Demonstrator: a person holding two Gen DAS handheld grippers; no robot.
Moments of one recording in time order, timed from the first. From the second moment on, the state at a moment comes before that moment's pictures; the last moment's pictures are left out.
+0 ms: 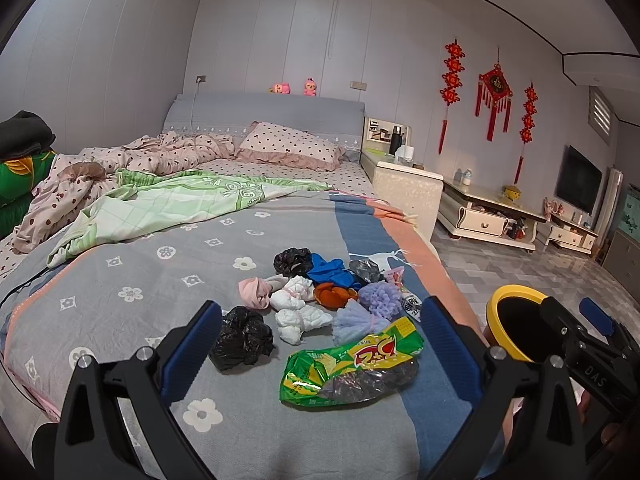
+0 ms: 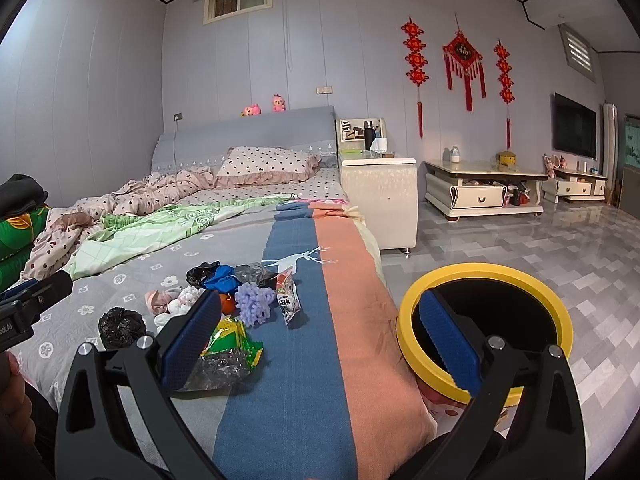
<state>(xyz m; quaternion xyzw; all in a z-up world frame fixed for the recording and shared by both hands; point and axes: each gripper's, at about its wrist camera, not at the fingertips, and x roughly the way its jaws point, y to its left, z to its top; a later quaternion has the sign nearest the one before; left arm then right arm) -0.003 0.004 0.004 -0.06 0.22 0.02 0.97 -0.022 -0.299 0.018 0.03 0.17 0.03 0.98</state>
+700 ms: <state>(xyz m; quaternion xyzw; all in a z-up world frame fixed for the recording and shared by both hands) -0.003 0.005 0.004 -0.07 0.22 0.02 0.97 -0.021 -0.299 0.017 0.03 0.18 0.03 0.98</state>
